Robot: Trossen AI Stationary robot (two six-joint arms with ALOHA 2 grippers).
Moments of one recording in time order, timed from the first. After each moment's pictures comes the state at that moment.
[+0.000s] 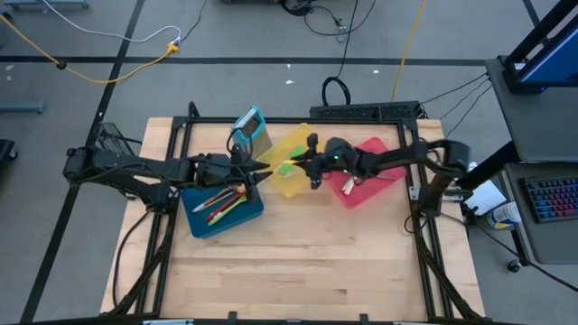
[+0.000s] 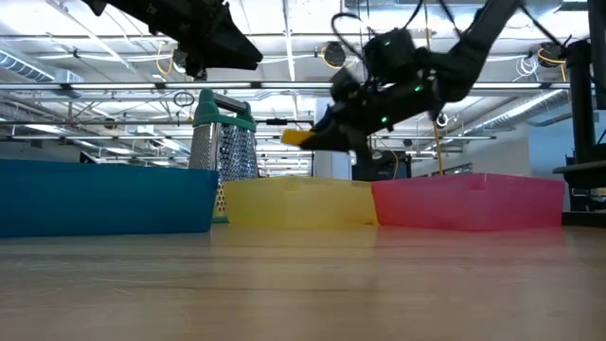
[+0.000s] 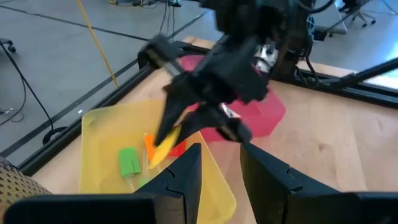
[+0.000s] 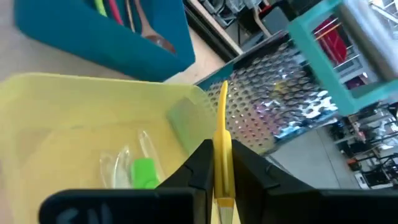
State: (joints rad) left arm -0.01 1.16 0.78 0.03 -0.31 -0.19; right arm -0.30 1.74 0.80 0.64 -0.09 -0.87
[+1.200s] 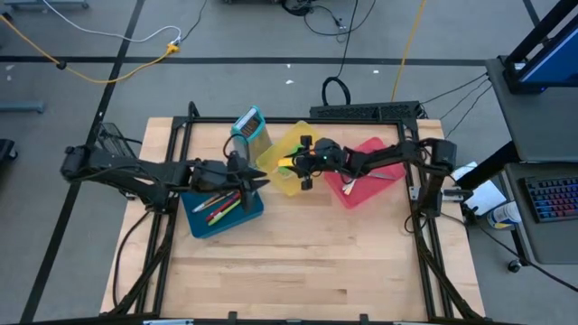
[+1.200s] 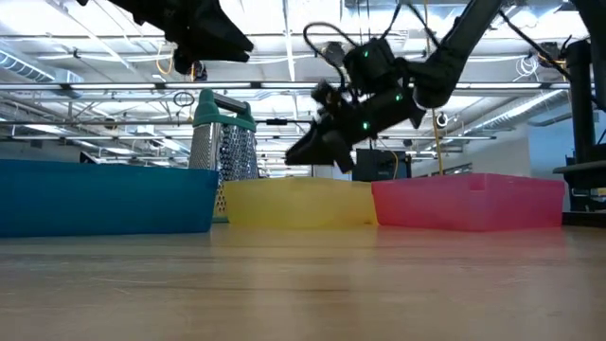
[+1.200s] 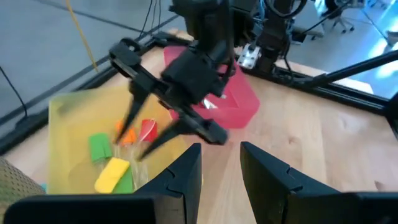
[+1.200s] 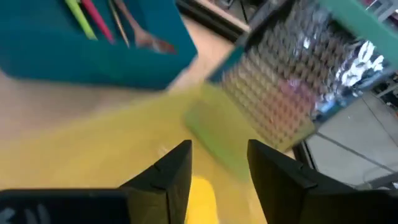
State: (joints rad) left arm -0.08 1.12 0.78 -0.04 -0.32 -0.30; right arm -0.29 1.84 0.90 0.58 -0.07 -0.59
